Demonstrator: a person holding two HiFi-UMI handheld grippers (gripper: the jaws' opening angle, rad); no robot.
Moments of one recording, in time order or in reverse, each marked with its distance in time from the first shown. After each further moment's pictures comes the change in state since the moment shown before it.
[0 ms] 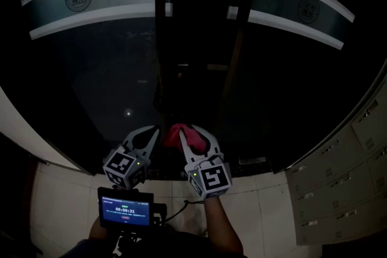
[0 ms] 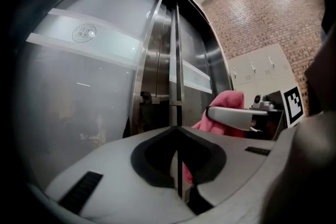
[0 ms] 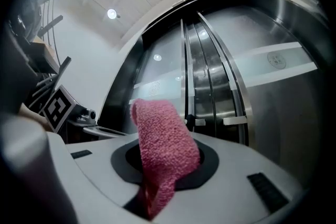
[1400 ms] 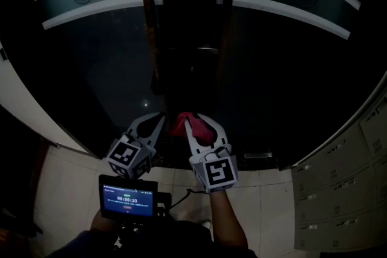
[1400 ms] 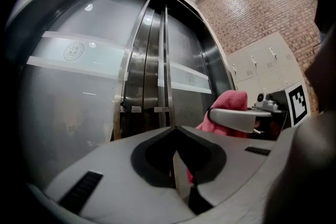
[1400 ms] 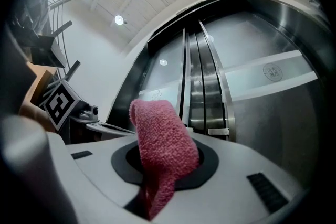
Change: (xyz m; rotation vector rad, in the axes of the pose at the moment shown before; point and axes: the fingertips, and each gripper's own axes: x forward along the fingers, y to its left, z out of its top) left arm 0.012 -0.095 0.030 0.047 -0.012 0.088; right arm -0.077 -0.033 0.032 -0.013 -0.009 0.081
